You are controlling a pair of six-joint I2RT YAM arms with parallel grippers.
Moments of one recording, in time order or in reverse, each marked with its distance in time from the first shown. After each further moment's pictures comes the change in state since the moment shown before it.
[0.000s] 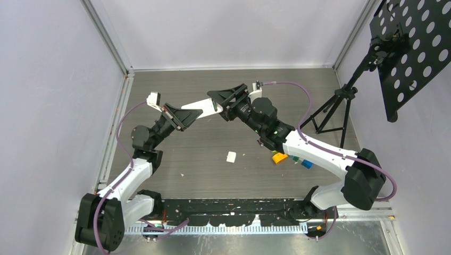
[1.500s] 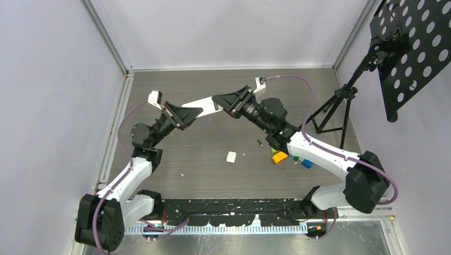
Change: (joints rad) left arm -0.001 -0.002 0.029 -0.055 0.006 -0.088; right arm -0.078 -0.034 -0.081 0.163 -0.195 -0.214
